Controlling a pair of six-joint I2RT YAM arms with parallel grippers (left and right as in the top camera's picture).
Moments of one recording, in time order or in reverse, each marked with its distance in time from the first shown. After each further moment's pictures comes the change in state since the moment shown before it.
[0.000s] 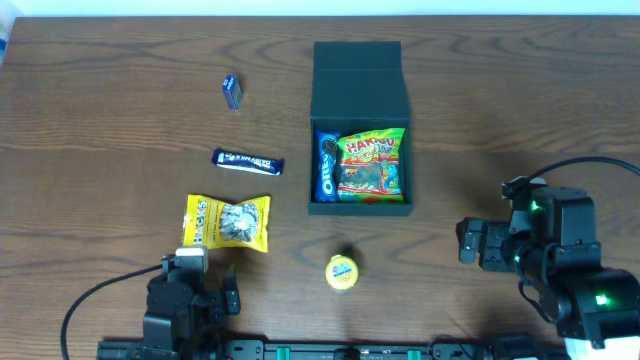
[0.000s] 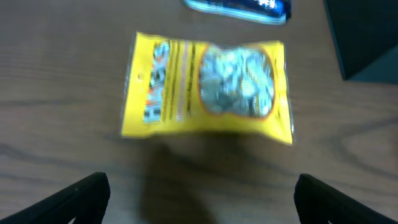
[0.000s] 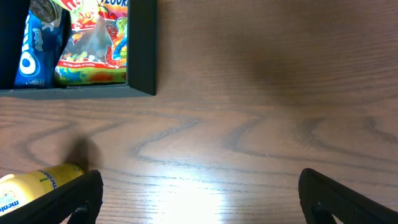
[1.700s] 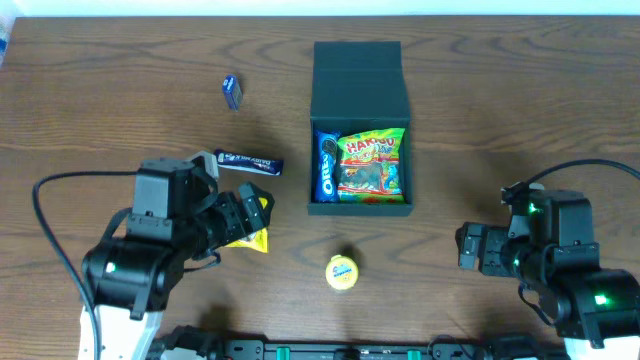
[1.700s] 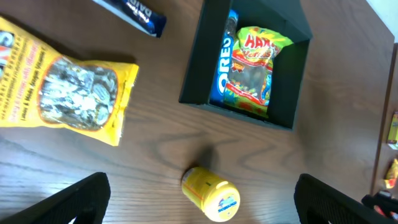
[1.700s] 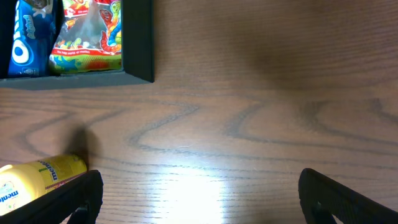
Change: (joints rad) left arm 0.000 0.925 0.673 -0.011 0.429 -0.496; right arm 0.000 -0.001 -0.005 -0.040 -0.007 0.020
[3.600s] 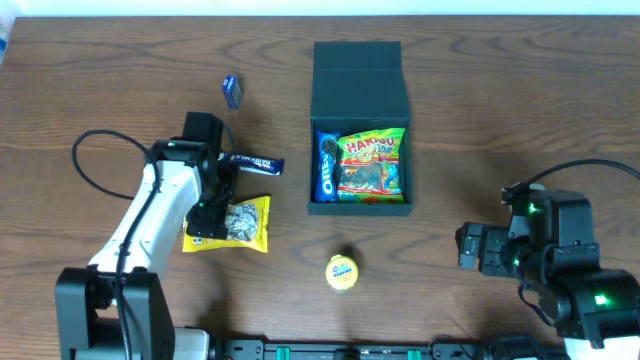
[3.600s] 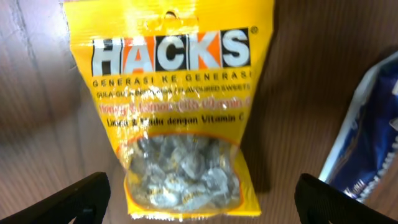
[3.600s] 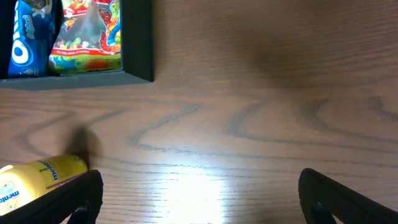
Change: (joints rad) left arm 0.111 0.629 -0.023 0.105 -0.310 -0.871; right arm 0.000 0.000 0.000 -0.003 0.000 0.007
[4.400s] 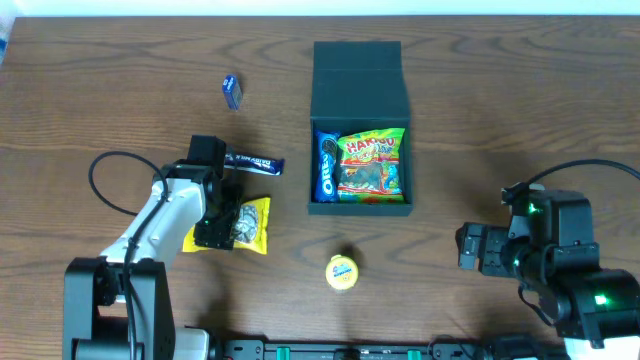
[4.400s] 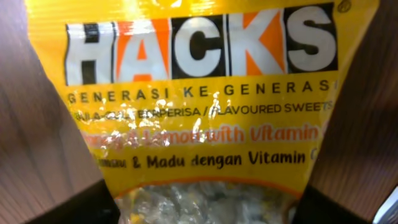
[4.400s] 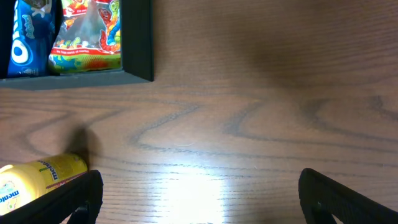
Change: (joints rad) left arm 0.002 0.008 -0.171 0.177 0.055 0.018; right arm 0.000 0.000 0.000 -0.002 0.000 0.000
